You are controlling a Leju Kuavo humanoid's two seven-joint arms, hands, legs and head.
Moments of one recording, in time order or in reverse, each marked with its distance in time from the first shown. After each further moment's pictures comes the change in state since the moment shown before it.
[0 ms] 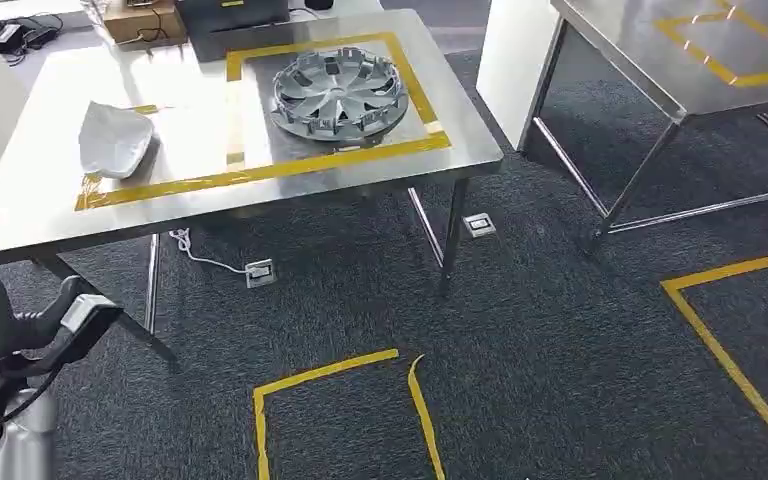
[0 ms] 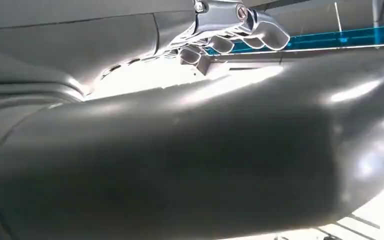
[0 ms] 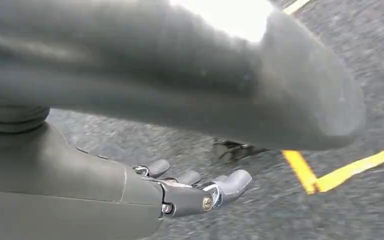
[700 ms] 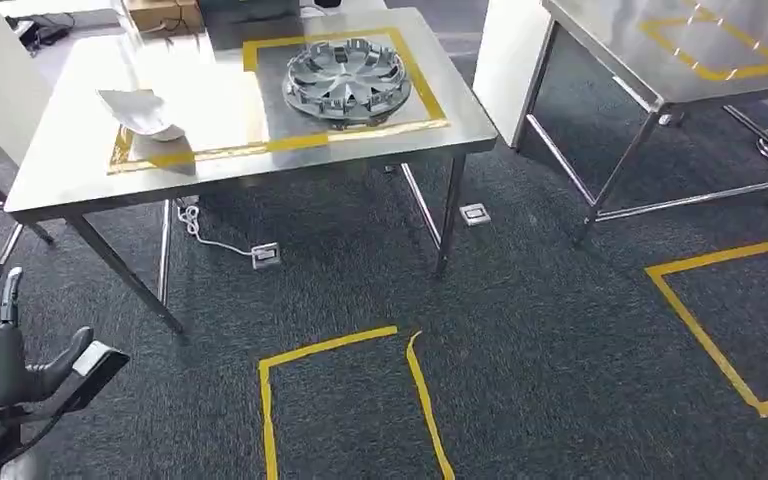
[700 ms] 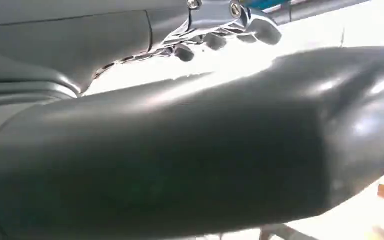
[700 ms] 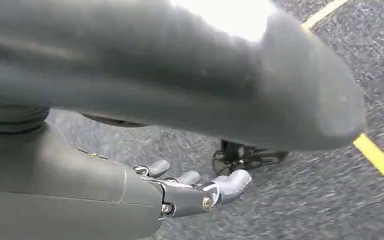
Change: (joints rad) left arm 0.234 0.100 -0.040 -0.077 -0.075 -0.122 0.189; right arm 0.023 0.002 -0.020 0.001 -0.032 0.051 0.074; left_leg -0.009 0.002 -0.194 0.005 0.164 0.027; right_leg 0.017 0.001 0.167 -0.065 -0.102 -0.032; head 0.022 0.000
